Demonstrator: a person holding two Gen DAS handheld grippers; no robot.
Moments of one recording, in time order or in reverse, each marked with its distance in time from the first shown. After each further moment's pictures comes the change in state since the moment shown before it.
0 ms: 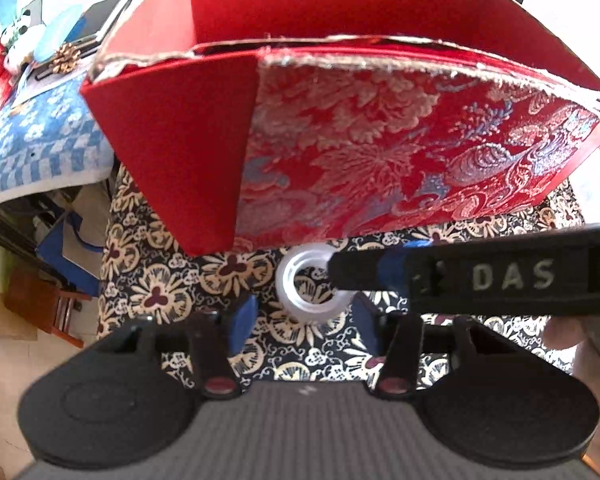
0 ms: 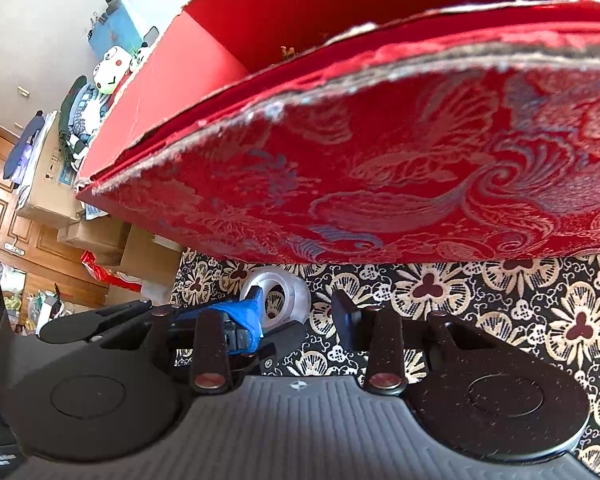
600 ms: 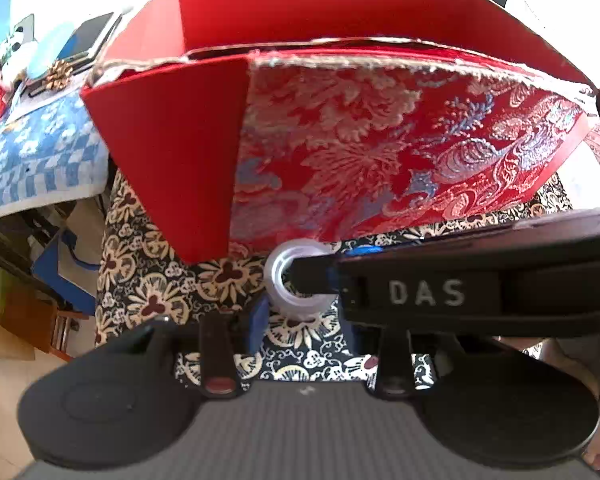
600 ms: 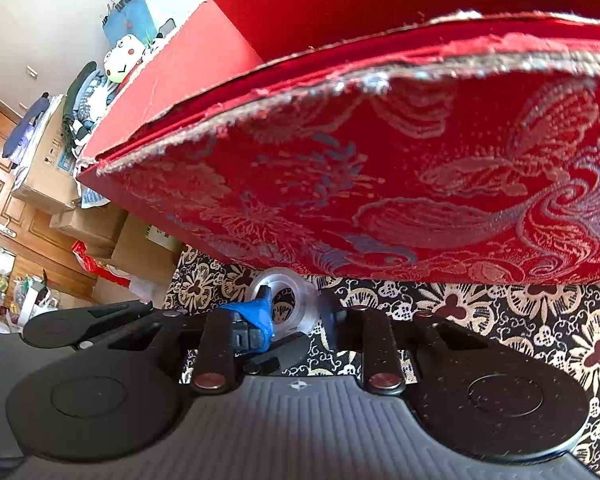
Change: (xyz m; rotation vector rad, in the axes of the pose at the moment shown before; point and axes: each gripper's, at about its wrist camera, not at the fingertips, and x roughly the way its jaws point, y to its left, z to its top) left arm -0.003 0.001 -0.014 0.044 -0.050 -0.007; right arm 0.014 0.013 0.004 -0.087 -0.032 -0.023
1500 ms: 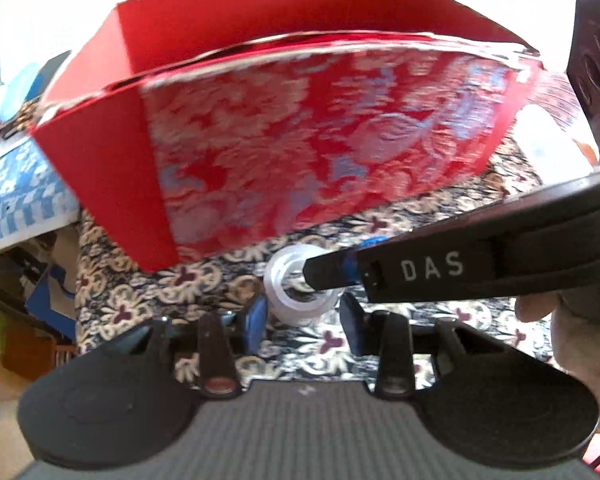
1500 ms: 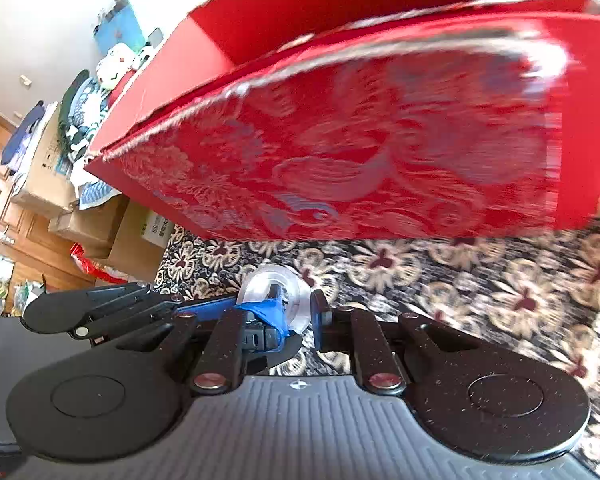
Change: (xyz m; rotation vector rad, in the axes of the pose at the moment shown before) left arm -0.017 -0.042 -0.006 0.138 -0.018 -0.051; right arm -0.051 -0.031 -0.024 0.042 -0.005 -0.020
